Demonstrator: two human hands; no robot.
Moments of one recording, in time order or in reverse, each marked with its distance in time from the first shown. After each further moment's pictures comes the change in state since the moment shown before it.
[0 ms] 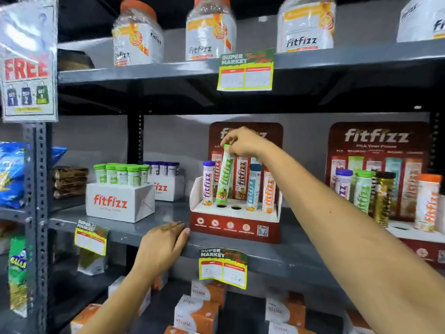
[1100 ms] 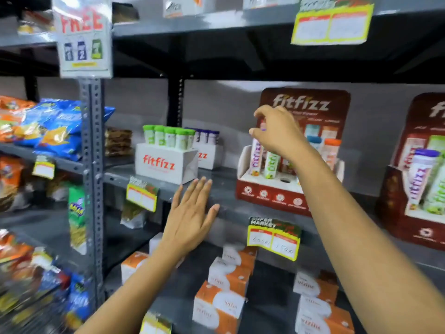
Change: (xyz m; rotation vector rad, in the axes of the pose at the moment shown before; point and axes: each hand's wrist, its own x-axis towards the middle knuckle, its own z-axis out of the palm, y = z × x) left_hand -0.038 -0.034 -0.013 0.023 0.083 -0.009; right_hand -0.036 -0.048 0.070 -0.120 0.193 -0.027
